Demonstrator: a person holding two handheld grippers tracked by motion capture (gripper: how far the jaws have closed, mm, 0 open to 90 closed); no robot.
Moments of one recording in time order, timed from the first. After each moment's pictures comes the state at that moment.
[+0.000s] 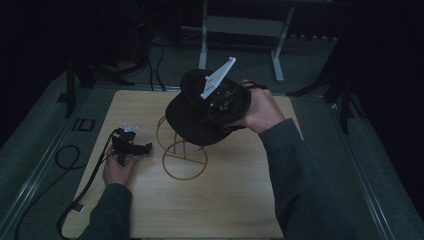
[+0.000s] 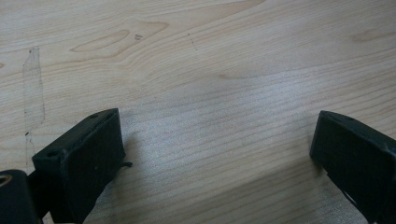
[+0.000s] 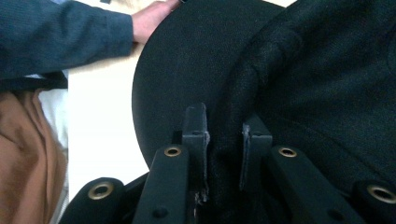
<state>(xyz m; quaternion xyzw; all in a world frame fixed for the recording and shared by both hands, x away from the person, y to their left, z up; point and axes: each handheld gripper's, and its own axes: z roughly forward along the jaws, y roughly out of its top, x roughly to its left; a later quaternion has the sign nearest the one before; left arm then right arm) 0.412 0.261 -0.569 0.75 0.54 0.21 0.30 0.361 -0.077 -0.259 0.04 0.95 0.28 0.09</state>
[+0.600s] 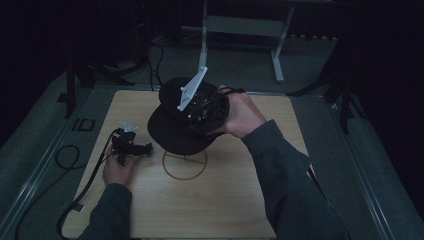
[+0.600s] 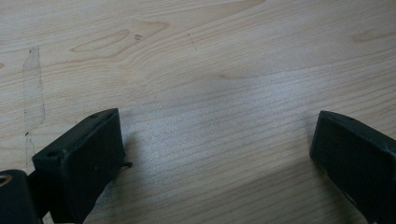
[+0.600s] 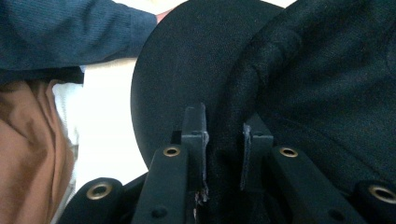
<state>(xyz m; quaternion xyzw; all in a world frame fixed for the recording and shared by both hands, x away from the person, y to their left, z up) 0.412 0.261 -0.568 0.75 0.54 0.21 0.30 0.347 -0.034 -0.267 -0.02 0.96 0.26 0.08</state>
